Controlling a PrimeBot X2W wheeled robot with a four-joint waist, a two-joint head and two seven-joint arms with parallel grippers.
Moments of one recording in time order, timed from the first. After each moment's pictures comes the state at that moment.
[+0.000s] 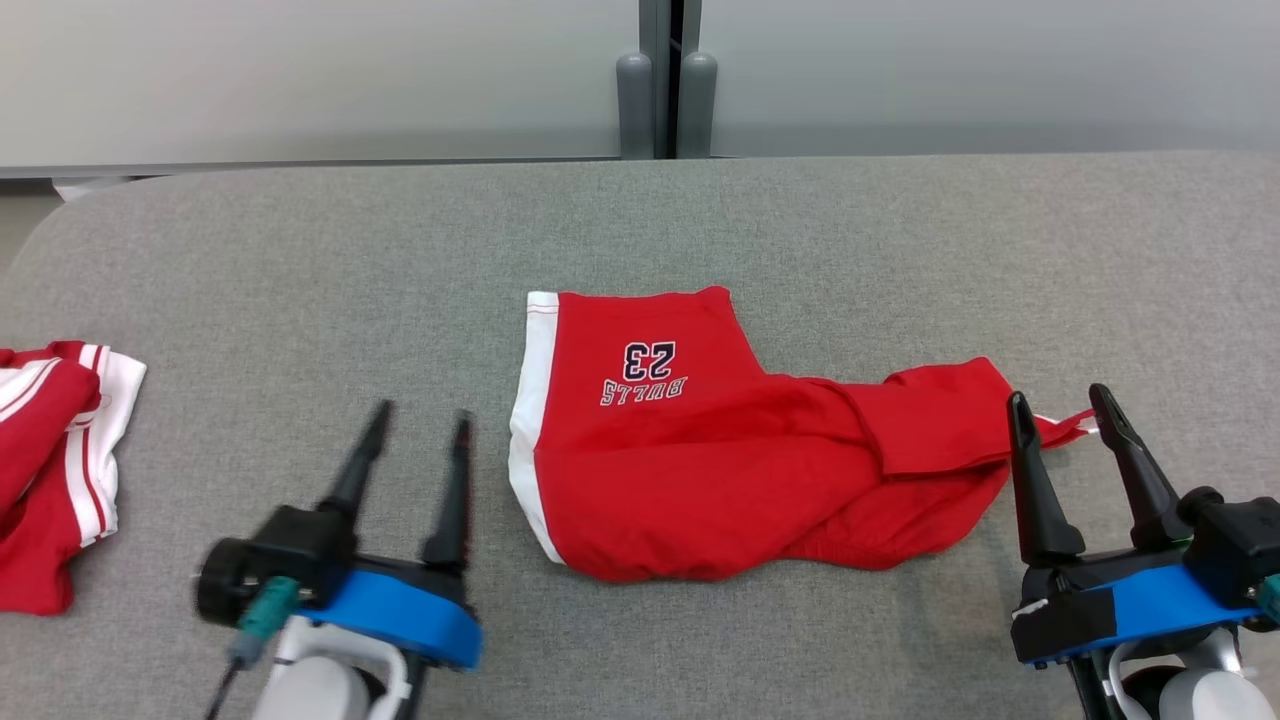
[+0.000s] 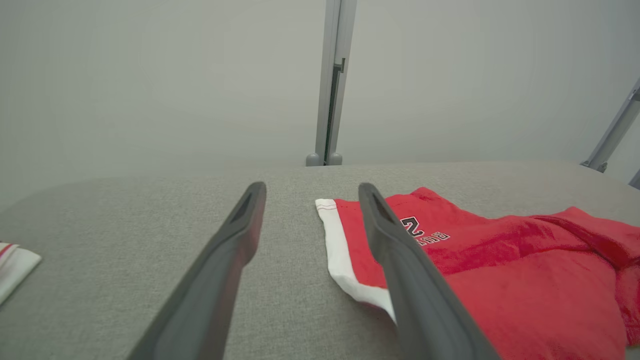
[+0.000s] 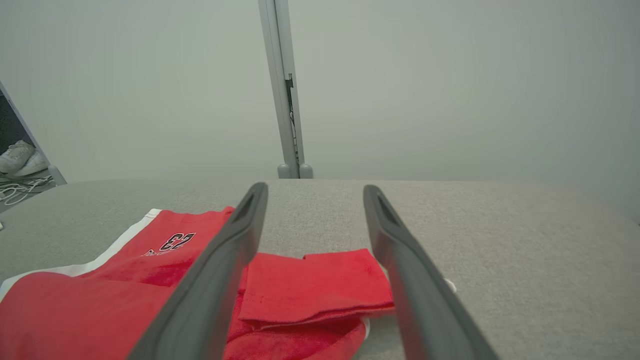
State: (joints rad) left arm -0.17 0.23 -0.31 0.21 -0.35 -0.03 -0.23; right arm -0.06 -0.05 -0.06 -0.06 0.15 0.13 -0.08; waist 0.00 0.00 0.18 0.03
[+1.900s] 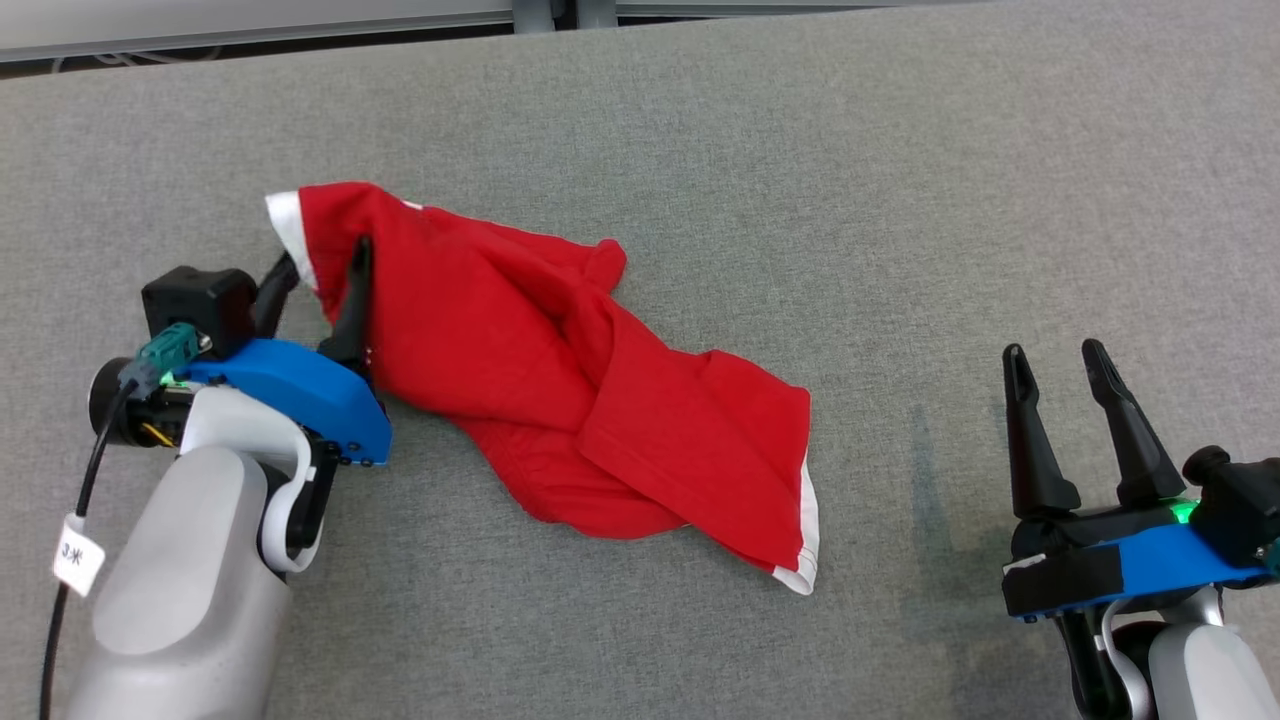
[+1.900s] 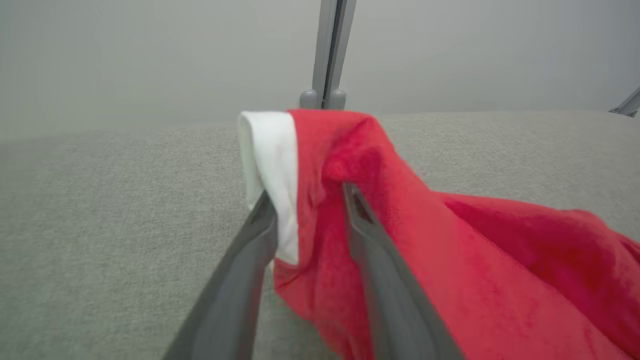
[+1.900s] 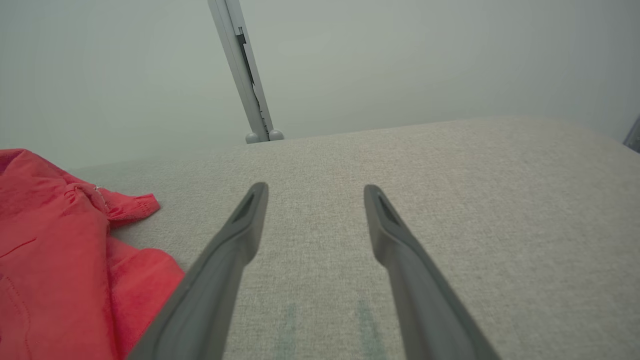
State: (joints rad) left arm -0.56 0.28 -0.31 0.48 -0.45 -0.06 -0.01; right arm -0.14 -0.05 -0.04 -0.01 0.23 0.13 -0.12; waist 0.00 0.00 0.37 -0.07
